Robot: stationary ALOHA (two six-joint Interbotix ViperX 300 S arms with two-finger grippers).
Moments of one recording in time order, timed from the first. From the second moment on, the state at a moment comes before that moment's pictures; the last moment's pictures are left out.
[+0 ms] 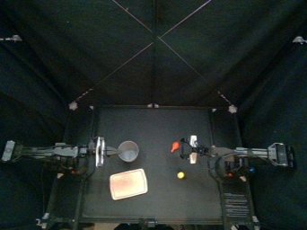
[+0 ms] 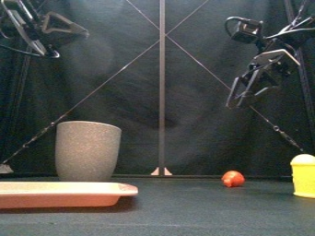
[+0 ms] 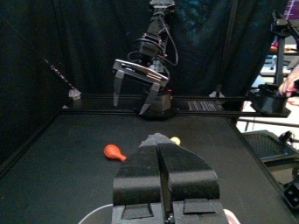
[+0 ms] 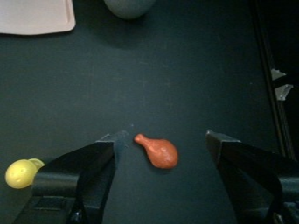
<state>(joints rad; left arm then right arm) 0.06 -0.95 1.16 0.00 -0.24 0.00 -0.16 -0.59 0.92 -0.38 0.35 0.03</state>
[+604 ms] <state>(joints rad) 0.07 -0.95 1.18 0.00 -0.25 0.00 -0.17 -0.21 0.85 -0.42 0.40 0.01</state>
